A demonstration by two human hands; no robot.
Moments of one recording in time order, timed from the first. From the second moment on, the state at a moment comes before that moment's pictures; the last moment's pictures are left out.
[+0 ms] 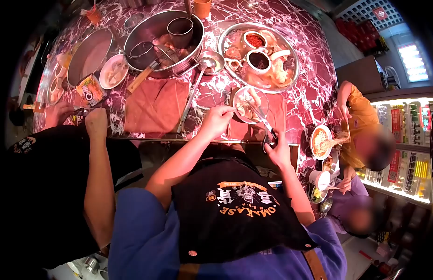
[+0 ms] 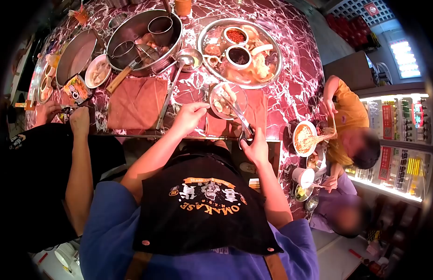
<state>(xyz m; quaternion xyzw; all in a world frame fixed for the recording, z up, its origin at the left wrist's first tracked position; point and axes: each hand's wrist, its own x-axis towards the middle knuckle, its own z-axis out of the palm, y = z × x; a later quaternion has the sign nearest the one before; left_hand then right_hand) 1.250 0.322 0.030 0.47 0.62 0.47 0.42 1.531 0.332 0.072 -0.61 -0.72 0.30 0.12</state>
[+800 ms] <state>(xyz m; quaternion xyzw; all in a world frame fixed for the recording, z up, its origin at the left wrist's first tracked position) 1.236 0.323 0.032 0.54 0.69 0.36 0.32 1.555 0.359 0.132 -0.57 -0.79 0.23 0.03</state>
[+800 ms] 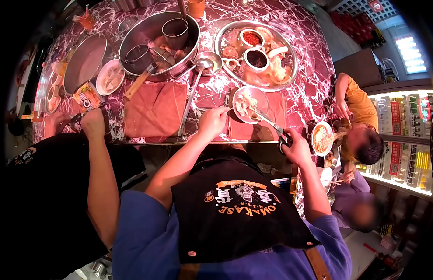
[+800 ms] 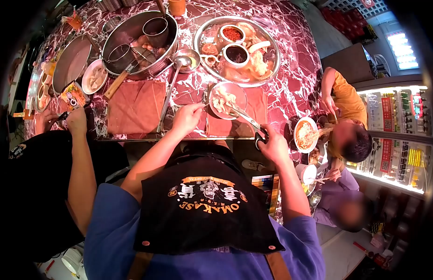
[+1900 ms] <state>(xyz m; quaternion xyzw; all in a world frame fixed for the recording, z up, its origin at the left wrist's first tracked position) 1.240 0.351 0.060 0.73 0.64 0.18 0.16 1.555 0.415 0.110 -0.58 -0.58 0.57 0.01</state>
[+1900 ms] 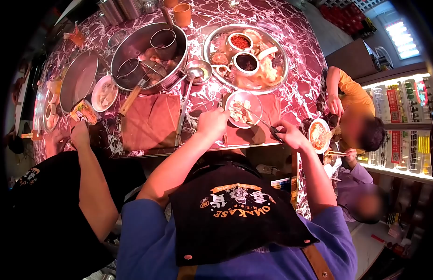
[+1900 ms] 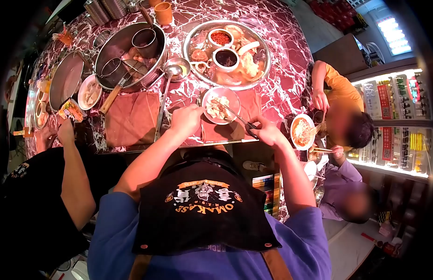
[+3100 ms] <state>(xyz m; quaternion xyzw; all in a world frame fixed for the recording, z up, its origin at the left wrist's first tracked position) 1.309 0.284 -0.019 0.15 0.52 0.69 0.47 1.590 0.447 0.097 -0.39 -0.54 0.75 0.02</state>
